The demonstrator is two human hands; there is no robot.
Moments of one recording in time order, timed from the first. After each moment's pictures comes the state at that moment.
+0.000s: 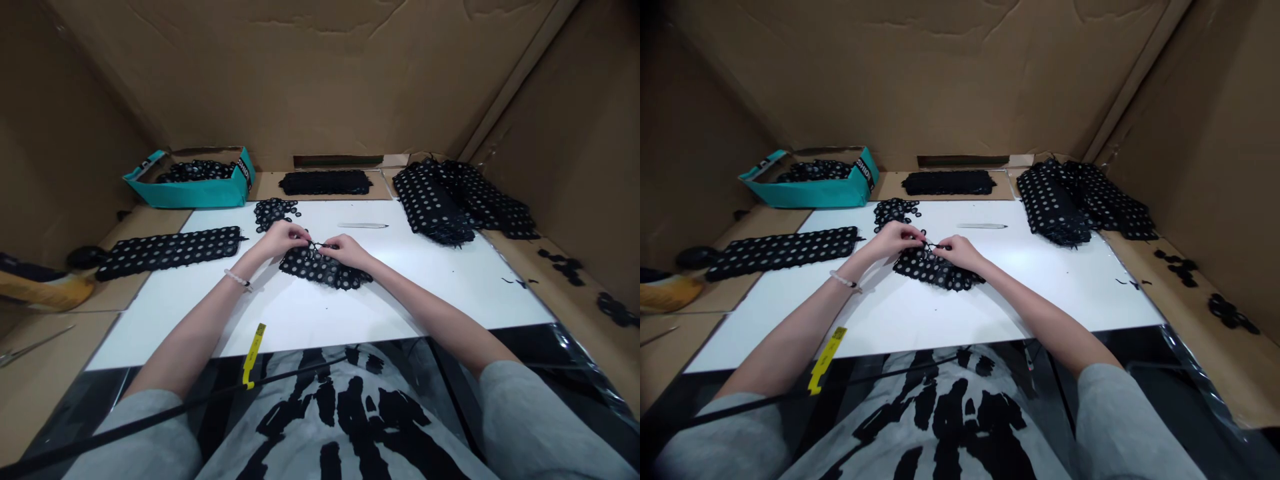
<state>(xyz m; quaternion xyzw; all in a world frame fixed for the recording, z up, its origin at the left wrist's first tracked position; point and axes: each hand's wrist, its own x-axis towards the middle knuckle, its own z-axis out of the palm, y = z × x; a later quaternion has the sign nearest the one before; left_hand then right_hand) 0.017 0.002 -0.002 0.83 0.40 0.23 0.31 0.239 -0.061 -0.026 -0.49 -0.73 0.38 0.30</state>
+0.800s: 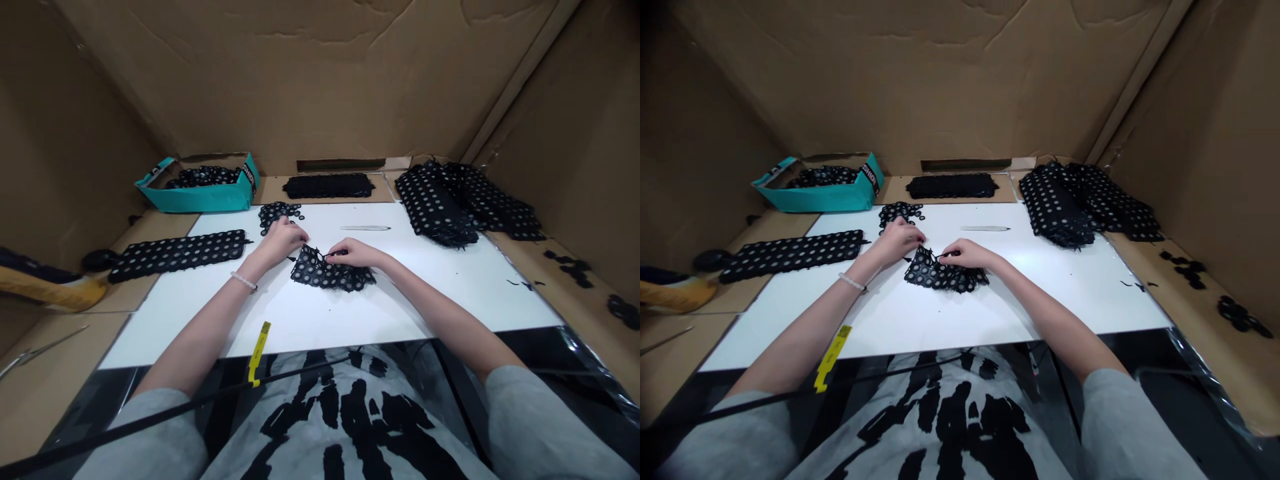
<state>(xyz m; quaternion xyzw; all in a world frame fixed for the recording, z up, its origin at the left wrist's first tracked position) 0.006 0.002 -0.011 0.90 0.39 0.19 0.09 0.258 -0.063 -0.010 -0.37 -0.80 0.43 0.22</state>
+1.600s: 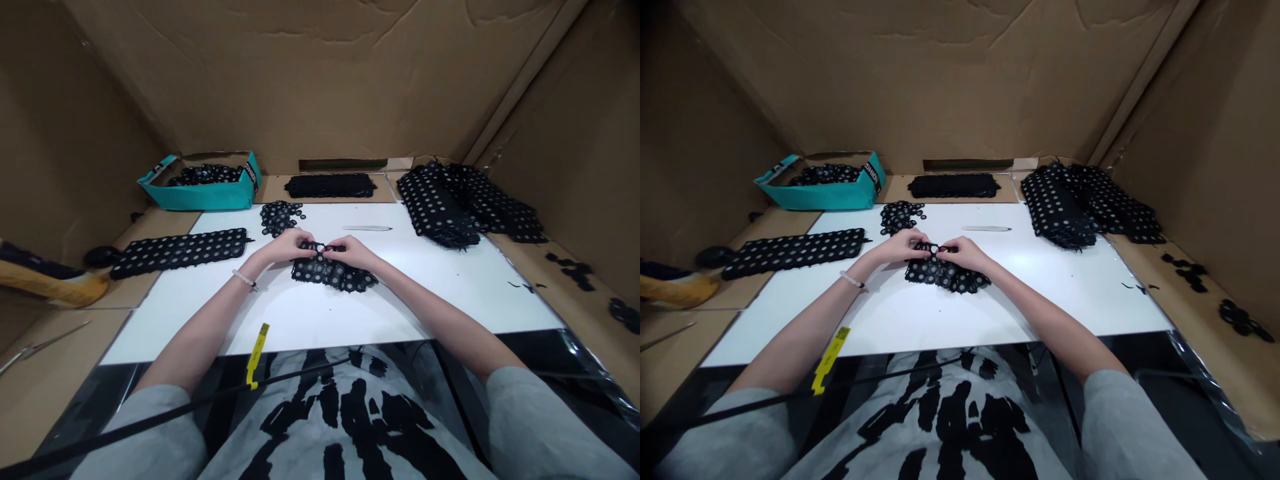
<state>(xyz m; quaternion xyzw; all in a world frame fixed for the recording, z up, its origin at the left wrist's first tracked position) 0.019 -0.011 0.003 0.89 0.34 0.14 0.28 0.243 -0.062 -0.026 -0.45 -0.74 0.40 0.30</state>
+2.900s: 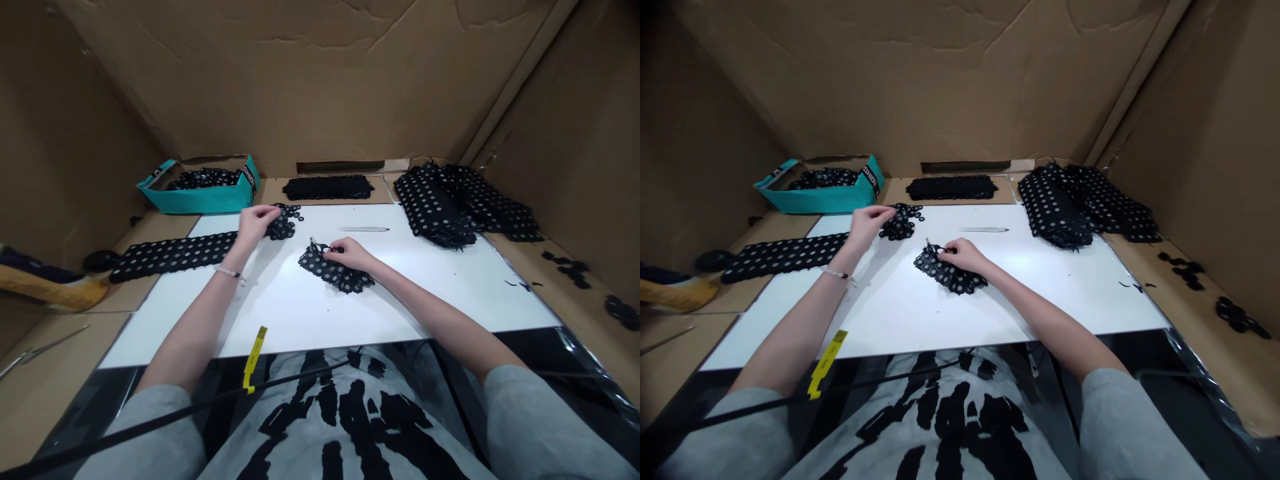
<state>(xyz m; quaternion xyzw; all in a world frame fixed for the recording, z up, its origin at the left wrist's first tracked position) -0.023 0.023 0.009 0.70 0.51 0.43 0.25 0.243 -0.062 -0.028 -0.49 -0.71 0.39 0.30</state>
